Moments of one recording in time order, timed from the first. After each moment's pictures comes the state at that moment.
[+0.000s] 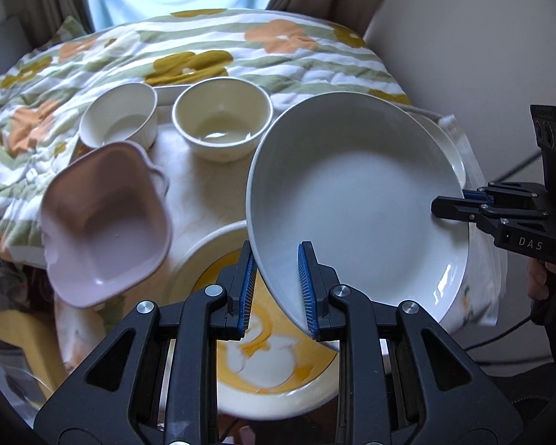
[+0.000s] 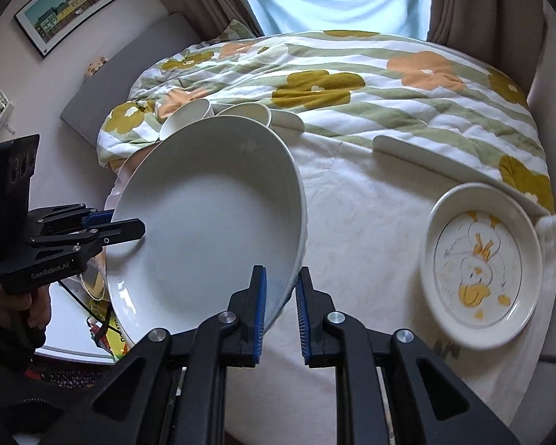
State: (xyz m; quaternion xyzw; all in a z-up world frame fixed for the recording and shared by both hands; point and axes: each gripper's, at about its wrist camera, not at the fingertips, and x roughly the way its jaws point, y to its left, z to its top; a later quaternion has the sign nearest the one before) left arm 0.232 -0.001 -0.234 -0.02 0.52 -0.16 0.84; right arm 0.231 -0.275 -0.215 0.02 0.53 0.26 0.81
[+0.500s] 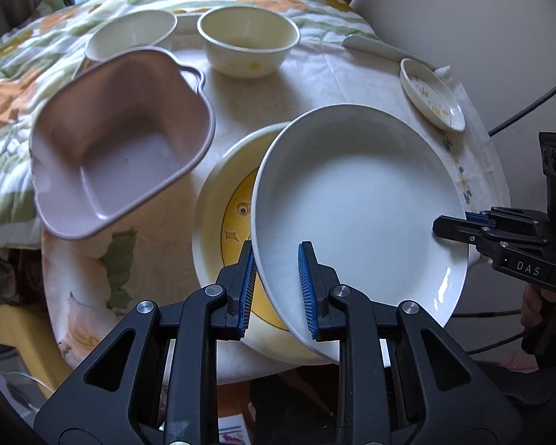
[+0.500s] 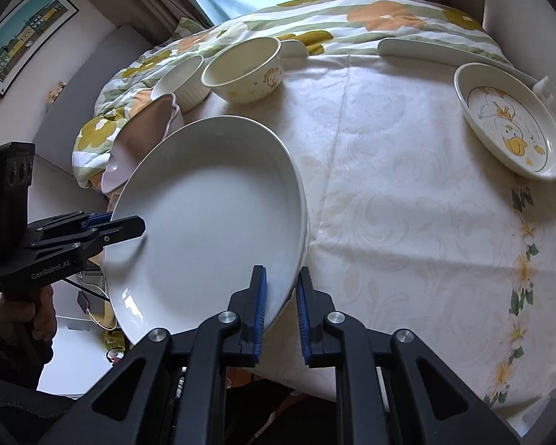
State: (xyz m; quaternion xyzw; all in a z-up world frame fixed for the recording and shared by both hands) left arm 0.199 0.051 -0.298 -0.02 0.57 -0.20 0.80; right arm 0.163 -0.219 -0.265 0.08 0.58 0.16 0.80
